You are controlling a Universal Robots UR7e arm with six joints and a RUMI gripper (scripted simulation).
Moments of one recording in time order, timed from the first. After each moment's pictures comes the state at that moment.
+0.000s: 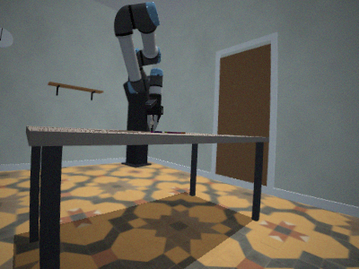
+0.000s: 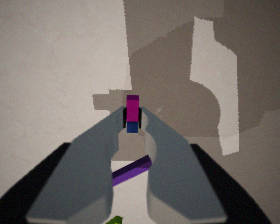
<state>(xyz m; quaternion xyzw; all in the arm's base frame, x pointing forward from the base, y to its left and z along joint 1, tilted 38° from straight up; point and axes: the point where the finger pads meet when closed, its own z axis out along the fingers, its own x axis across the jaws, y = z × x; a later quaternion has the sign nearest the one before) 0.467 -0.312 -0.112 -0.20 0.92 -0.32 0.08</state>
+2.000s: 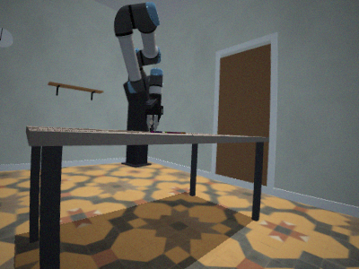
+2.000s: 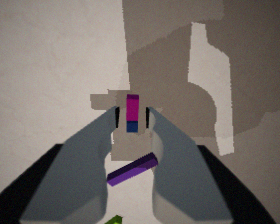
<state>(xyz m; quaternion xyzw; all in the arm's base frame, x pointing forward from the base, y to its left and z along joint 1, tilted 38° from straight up) 0.467 -0.312 -0.112 -0.20 0.92 -0.32 0.08</state>
